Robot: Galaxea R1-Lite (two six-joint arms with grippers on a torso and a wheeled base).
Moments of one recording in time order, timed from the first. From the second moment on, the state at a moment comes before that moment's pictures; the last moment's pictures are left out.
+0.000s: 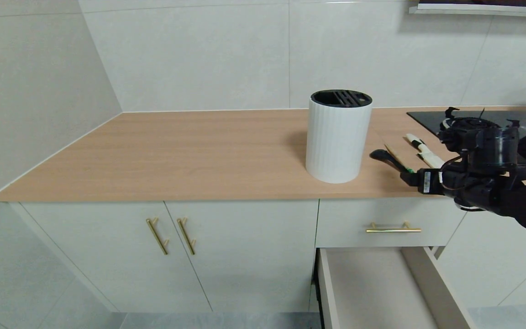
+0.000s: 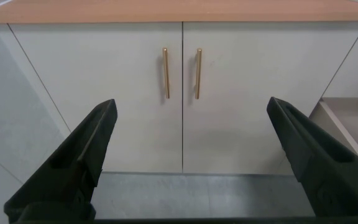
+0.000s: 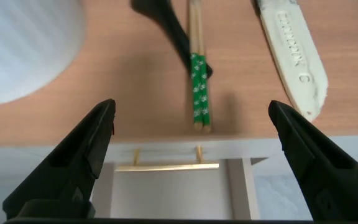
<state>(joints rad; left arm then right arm) 0.00 0.00 0.00 0.00 0.02 -0.01 0.18 1.82 -0.94 -0.51 -0.23 0.08</state>
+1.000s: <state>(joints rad) 0.00 0.00 0.00 0.00 0.02 -0.01 0.17 1.92 -0.97 -0.56 -0.23 0.10</state>
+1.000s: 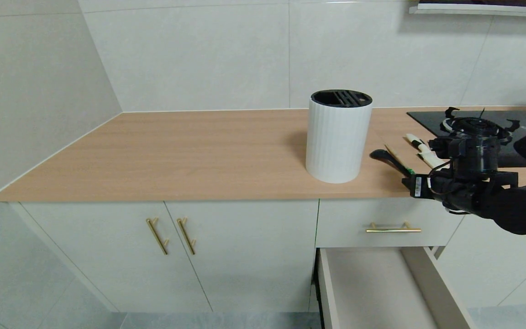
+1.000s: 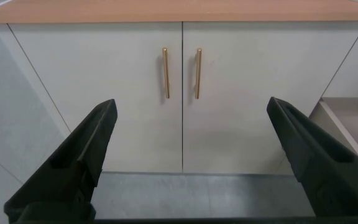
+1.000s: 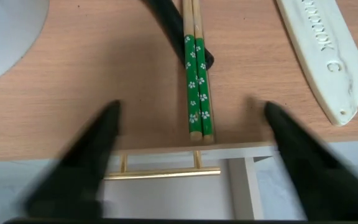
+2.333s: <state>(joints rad) 0.00 0.00 0.00 0.00 0.02 -0.01 0.22 1.40 -0.82 -0.16 -0.19 0.15</state>
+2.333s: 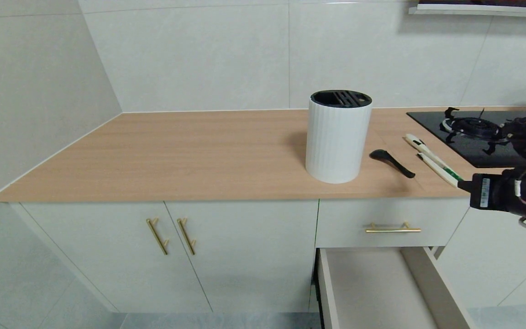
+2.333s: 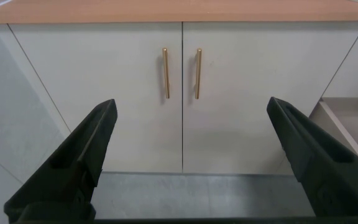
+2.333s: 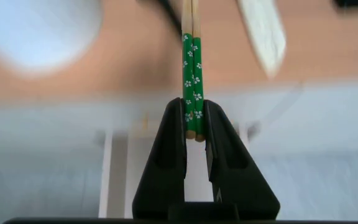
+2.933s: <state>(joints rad) 0.00 0.00 0.00 0.00 0.02 -0.01 0.24 1.09 -0.78 0.14 0.08 0.05</state>
